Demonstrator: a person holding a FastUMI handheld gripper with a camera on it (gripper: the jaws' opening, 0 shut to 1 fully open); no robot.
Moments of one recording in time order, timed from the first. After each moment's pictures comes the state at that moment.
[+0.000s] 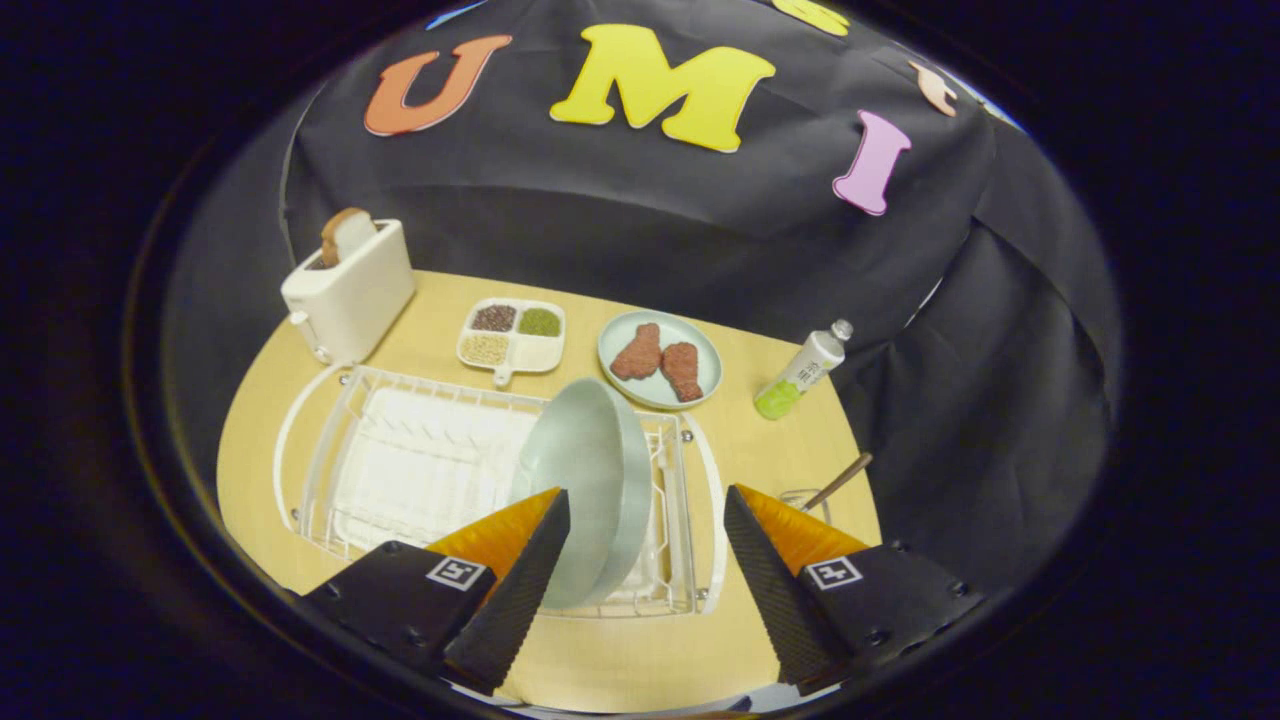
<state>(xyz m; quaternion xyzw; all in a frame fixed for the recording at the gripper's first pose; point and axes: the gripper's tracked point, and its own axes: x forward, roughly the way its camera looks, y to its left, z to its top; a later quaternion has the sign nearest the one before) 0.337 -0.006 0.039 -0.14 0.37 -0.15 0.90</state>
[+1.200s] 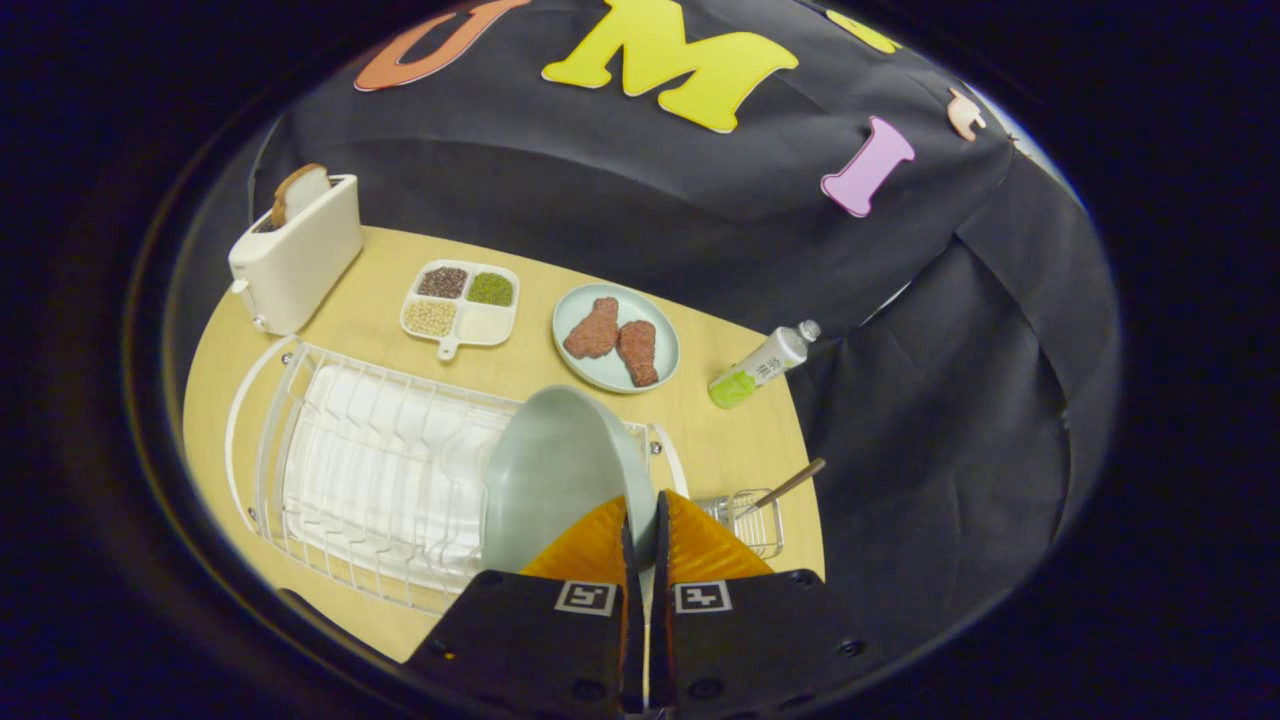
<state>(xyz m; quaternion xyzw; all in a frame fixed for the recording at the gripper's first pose) 0.341 -0.015 0.049 -0.18 0.40 -0.22 0.87</state>
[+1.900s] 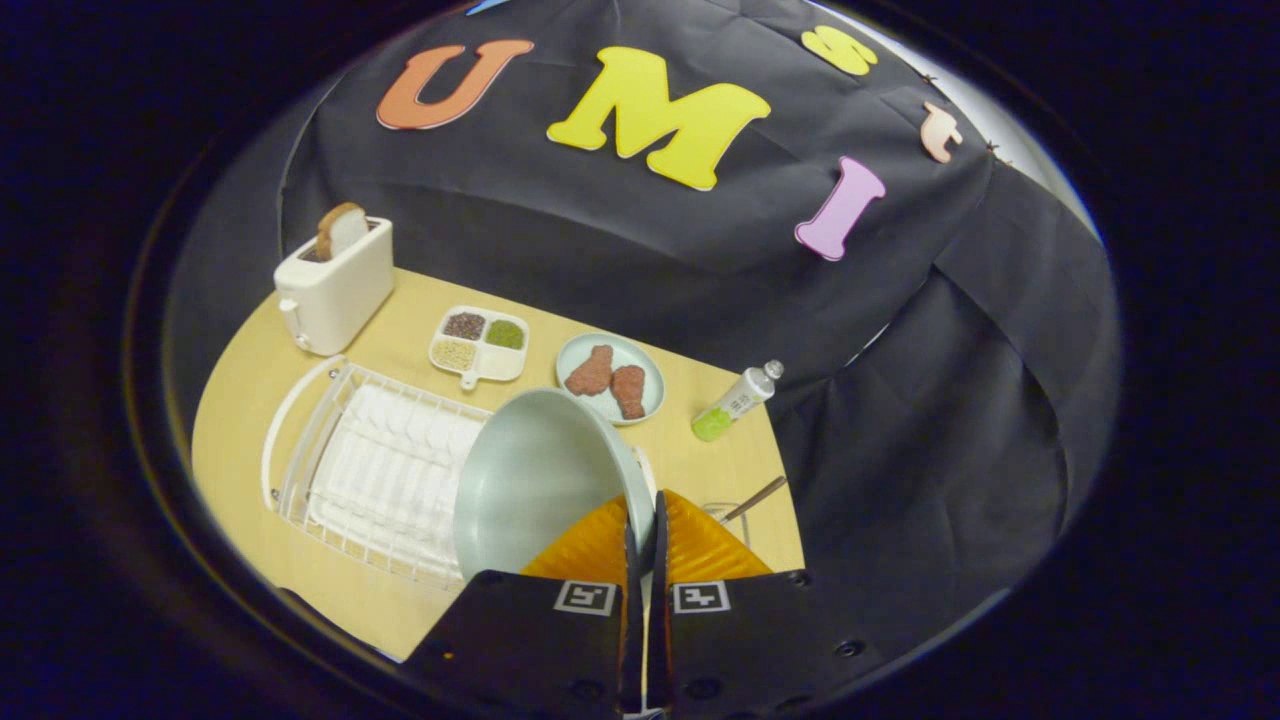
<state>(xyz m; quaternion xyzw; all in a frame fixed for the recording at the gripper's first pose) 0.267 -0.005 0.088 -0.14 0.34 -0.13 0.92</state>
